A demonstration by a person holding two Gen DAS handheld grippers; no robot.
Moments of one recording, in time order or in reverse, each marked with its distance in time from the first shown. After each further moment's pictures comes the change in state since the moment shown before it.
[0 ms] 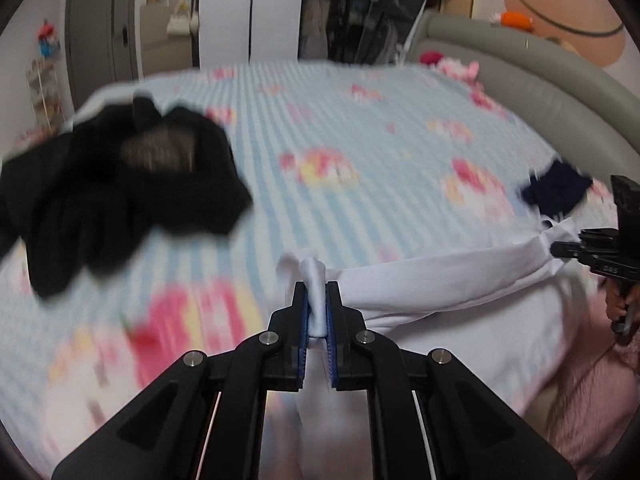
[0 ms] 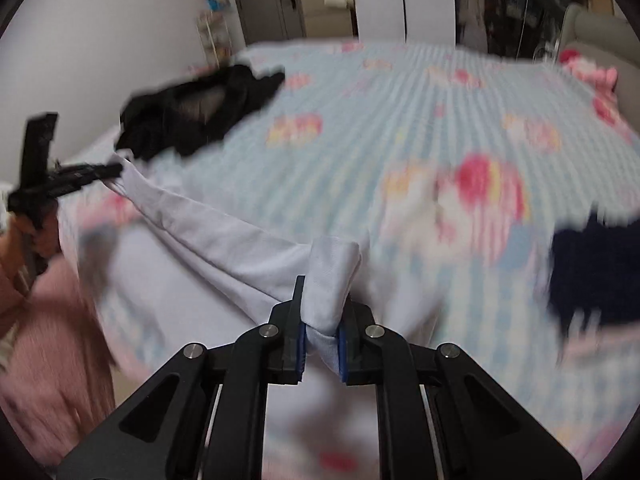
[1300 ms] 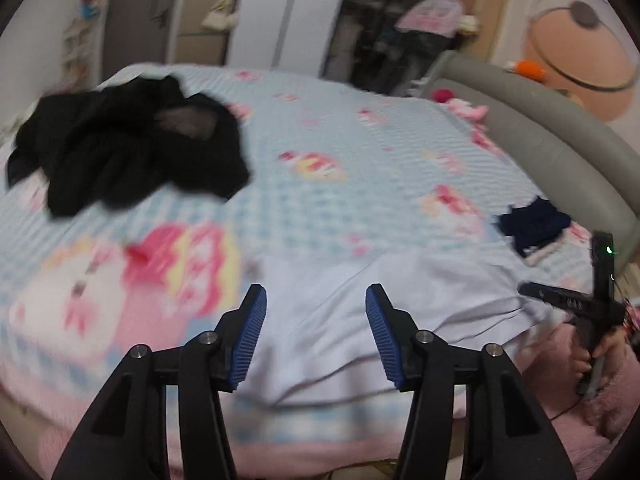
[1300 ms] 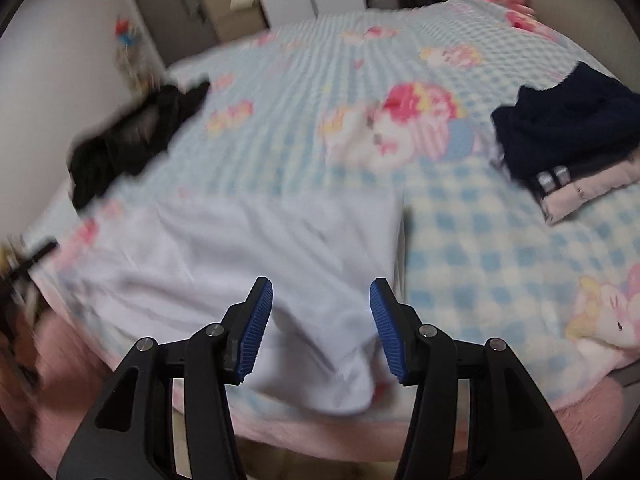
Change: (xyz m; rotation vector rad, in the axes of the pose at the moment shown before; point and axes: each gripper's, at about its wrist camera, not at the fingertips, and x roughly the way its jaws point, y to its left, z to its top) left arm -0.049 -0.030 -0.027 -0.145 -0.134 -0.025; right arm -0.023 -0.015 -0.034 0.338 -0.059 -0.089
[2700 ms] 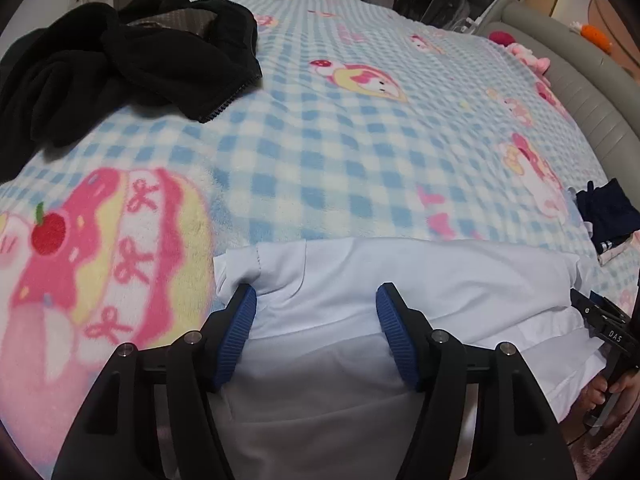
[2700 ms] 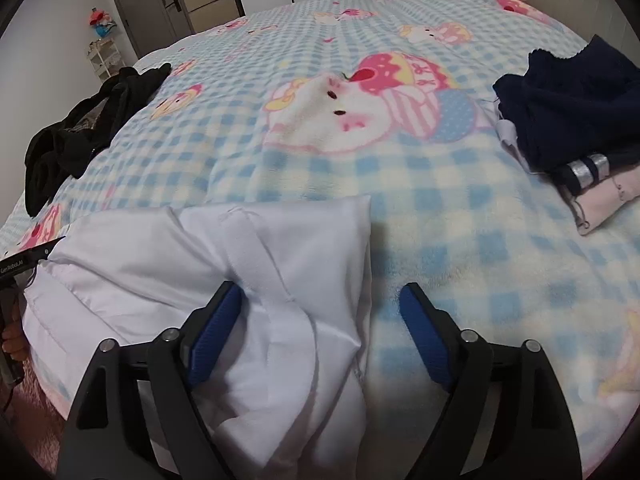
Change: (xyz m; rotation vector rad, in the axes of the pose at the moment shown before) left arm 0.146 0.022 -0.001 -0.113 0.278 0.130; right arm 0.087 -0.027 0.004 -0.024 0.062 -0.136
